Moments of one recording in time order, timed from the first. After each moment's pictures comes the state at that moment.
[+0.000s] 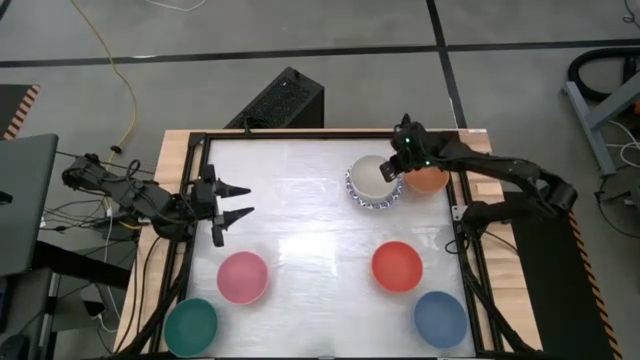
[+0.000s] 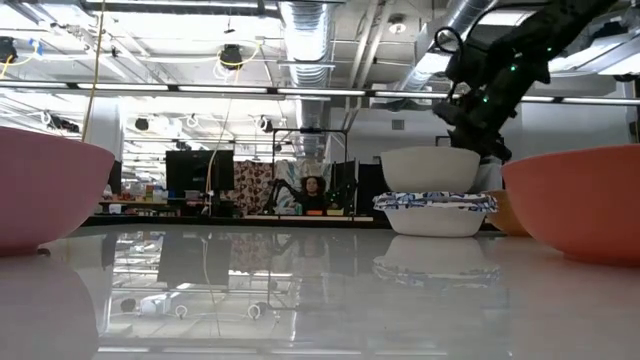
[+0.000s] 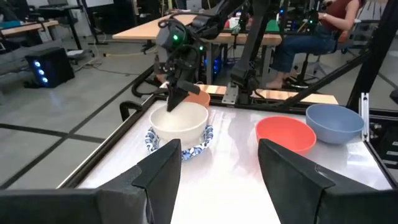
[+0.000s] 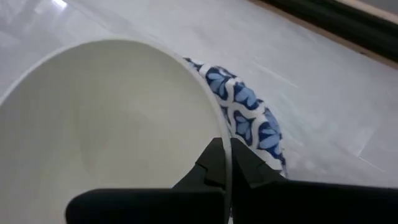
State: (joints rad) left arm -0.45 0.71 0.82 -0.22 -0.71 -0.08; right arm -0.70 1.20 0.74 -0.39 -0.11 0.31
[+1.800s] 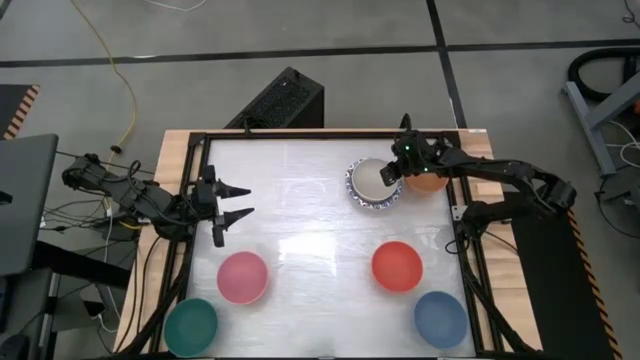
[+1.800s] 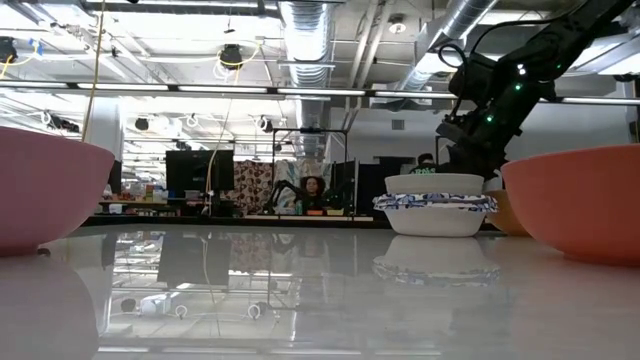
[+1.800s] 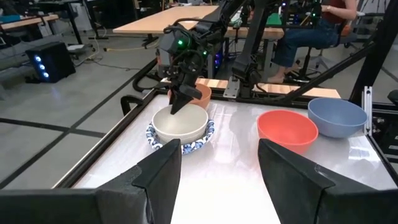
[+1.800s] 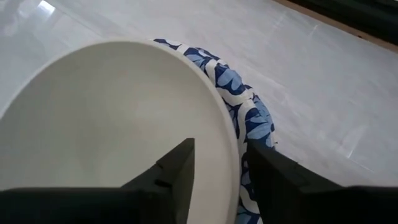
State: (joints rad) left arm -0.45 0.71 0.82 -0.25 -0.71 -0.09; right arm -0.69 1.22 0.62 -0.25 -0.05 0.31
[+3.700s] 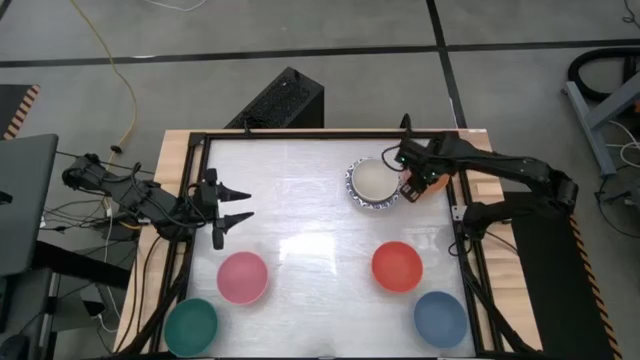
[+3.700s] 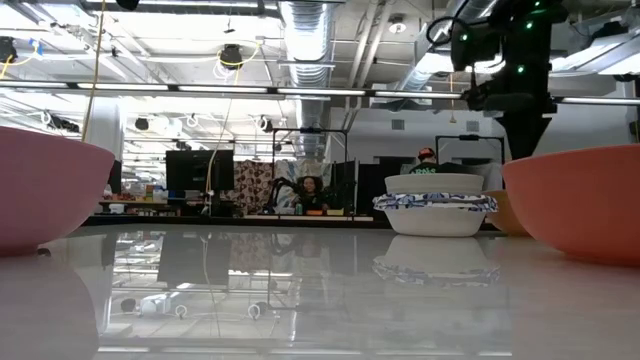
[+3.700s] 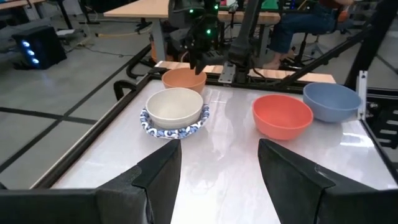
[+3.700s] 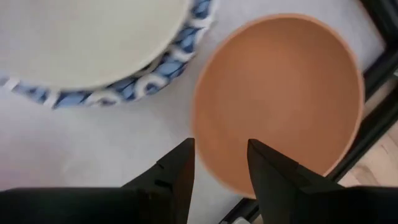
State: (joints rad) left arm -0.45 0.71 0.82 -0.33 -0.67 -0.15; right arm -0.47 1.19 0.97 -1.20 0.21 0.27
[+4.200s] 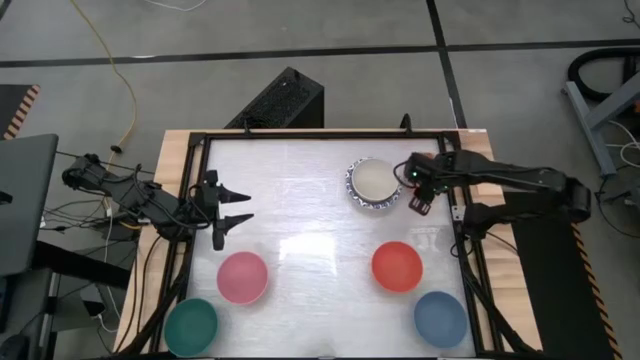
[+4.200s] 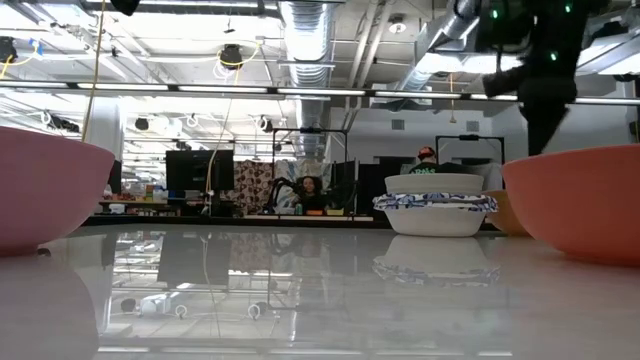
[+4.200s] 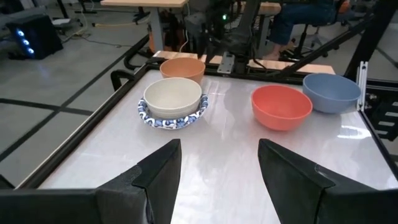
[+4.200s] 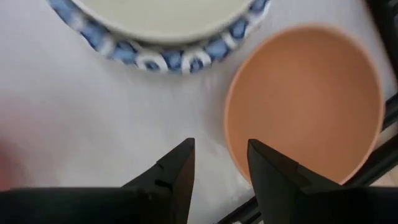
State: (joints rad) left arm -0.45 0.71 0.82 -0.37 -0.66 -0.19; right arm -0.36 1.02 0.85 -1.15 0.21 0.18
